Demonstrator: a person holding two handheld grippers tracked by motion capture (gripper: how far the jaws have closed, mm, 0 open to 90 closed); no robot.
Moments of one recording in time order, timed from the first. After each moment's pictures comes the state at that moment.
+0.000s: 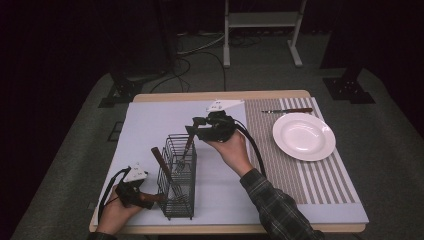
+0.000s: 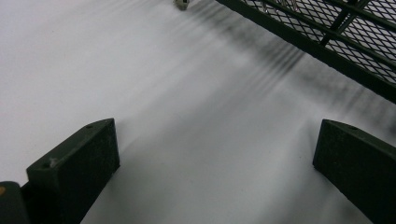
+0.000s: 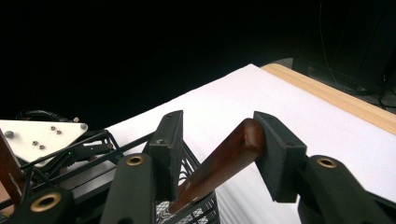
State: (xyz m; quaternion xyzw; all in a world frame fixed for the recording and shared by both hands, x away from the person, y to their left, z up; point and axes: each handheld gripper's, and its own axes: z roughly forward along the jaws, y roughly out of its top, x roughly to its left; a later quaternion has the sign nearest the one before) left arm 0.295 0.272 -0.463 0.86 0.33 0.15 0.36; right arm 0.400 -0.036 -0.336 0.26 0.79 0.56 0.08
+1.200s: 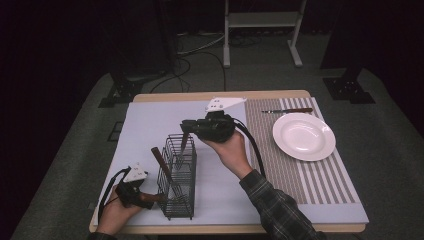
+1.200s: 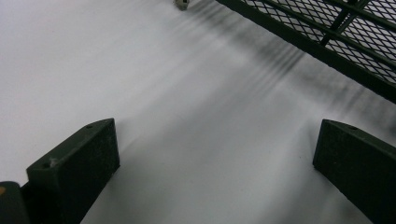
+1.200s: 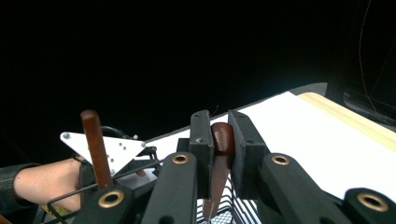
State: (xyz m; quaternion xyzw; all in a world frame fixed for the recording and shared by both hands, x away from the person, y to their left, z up) left arm 0.295 0.272 -0.463 0.86 0.33 0.15 0.36; right arm 0.378 -0.034 -0.308 0.20 0.78 0.60 0.05
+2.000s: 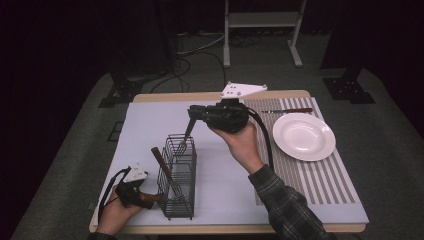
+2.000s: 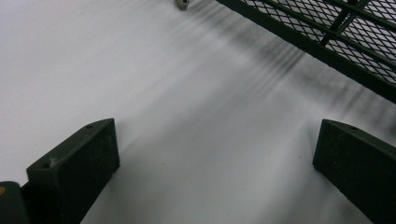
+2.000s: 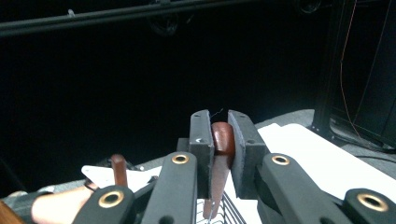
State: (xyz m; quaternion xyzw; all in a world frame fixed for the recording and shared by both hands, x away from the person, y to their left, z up) left arm 0.295 0.272 -0.463 0.86 0.33 0.15 0.36; right arm 0.367 -0.063 -0.261 0.19 0.74 0.64 0.07
